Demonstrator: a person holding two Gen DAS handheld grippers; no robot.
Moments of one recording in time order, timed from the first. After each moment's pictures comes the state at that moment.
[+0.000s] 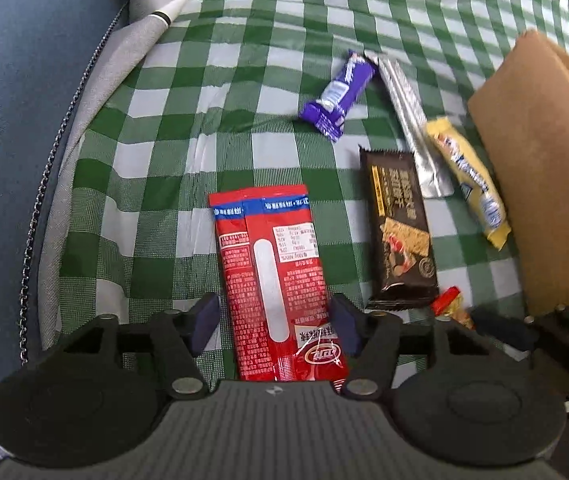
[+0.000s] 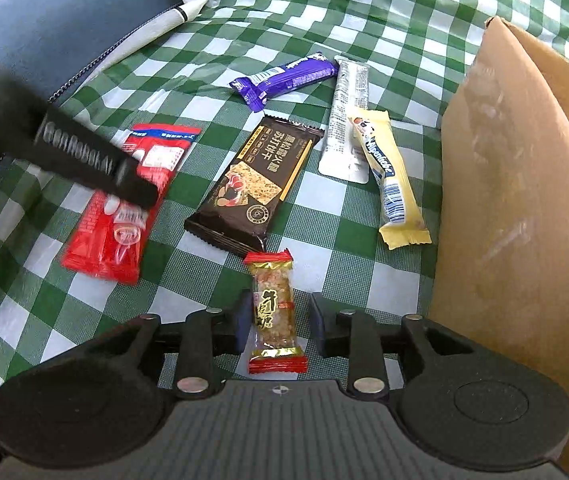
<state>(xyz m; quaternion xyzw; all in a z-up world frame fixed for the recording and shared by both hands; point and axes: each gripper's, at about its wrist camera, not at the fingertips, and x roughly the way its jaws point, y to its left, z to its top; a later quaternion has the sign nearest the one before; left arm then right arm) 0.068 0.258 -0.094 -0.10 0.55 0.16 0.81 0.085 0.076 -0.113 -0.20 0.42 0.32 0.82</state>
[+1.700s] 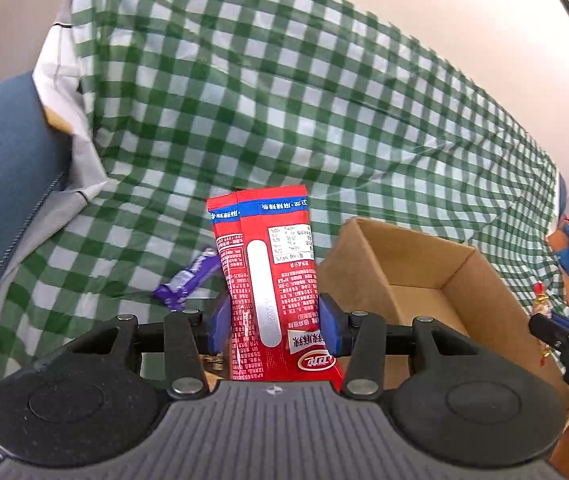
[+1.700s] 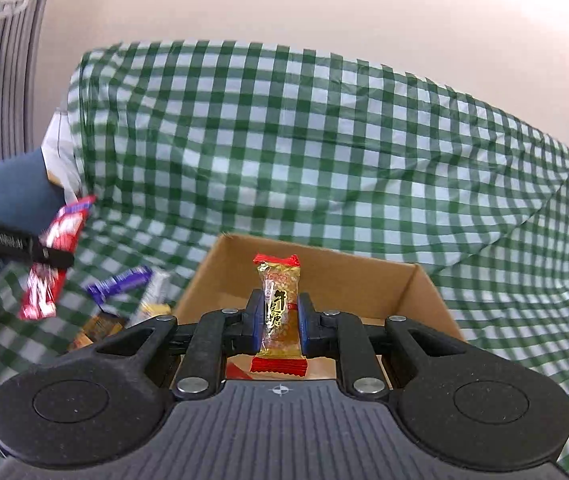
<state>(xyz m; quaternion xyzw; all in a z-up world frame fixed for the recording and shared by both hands) 0.043 0.172 -0.002 -0.16 0.27 0.10 0.94 0.068 -0.113 0.009 -0.14 0.14 0.22 0.95</state>
